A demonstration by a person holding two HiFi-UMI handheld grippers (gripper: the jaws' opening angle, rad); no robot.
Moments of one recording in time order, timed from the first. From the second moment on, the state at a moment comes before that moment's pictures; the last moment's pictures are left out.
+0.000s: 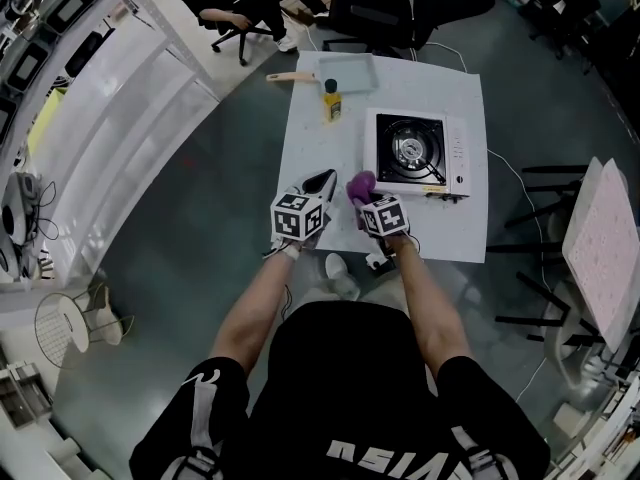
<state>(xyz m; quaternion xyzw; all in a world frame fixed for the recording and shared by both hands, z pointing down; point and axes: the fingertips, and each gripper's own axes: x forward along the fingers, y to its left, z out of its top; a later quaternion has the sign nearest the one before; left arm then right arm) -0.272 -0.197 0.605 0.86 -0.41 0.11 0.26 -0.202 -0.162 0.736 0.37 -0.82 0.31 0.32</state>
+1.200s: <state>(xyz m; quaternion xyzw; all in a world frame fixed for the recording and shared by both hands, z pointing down) -0.291 -0.296 0.621 0.87 -0.40 0.12 0.28 -0.217 -0.298 0.729 0.47 -0.74 0.40 0.27</state>
